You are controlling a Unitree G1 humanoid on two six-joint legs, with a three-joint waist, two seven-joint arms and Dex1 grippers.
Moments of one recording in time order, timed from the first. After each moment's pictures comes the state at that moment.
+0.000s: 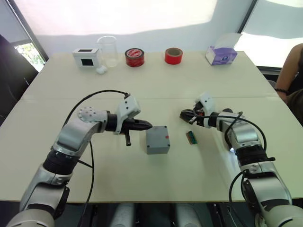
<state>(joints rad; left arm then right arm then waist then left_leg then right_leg) -0.63 0.59 -0.22 -0.15 -0.34 0.69 -1.07 -0.67 -0.51 0.07 0.44 0.19 0.41 0.80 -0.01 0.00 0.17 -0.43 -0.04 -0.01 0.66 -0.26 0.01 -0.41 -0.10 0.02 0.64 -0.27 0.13</state>
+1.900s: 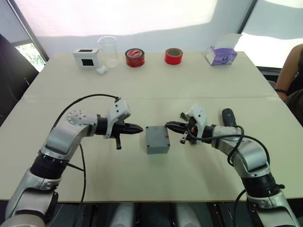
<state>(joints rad) -0.57 0.69 -0.20 -0.16 -0.38 0.70 -1.09 -0.38 -0.51 0.11 -0.26 0.37 0.67 0.75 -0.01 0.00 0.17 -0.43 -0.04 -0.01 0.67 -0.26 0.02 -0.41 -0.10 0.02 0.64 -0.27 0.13</state>
